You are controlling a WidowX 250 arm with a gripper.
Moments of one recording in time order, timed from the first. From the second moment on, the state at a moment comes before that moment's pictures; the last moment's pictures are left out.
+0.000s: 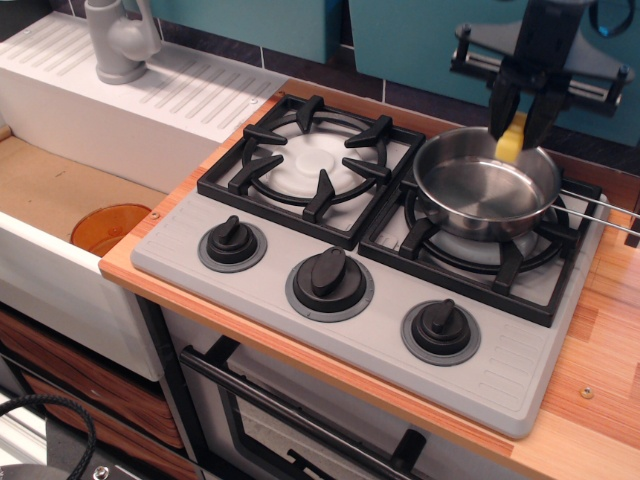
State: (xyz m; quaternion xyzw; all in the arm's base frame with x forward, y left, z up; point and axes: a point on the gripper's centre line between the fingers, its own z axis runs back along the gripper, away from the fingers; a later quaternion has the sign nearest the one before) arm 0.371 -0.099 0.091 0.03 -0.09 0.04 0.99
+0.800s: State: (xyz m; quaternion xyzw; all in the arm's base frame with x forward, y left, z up) arm 0.357 -0.113 0.084 0.05 -0.07 0.05 1.00
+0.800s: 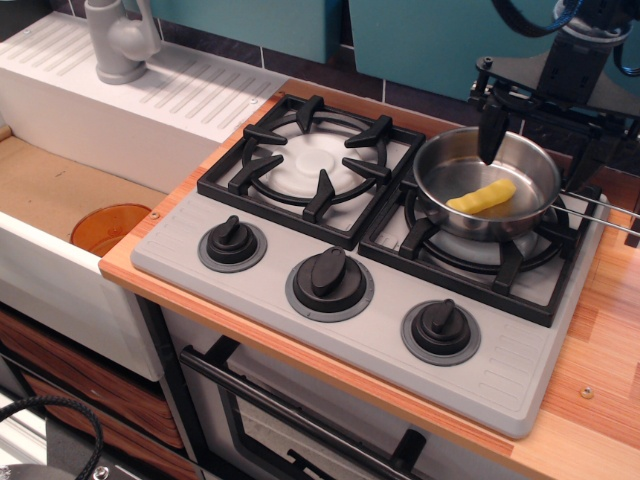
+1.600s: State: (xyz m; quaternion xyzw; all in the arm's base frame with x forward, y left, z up) arm 0.371 -0.053 0.112 0.05 -0.03 -0.03 1.00
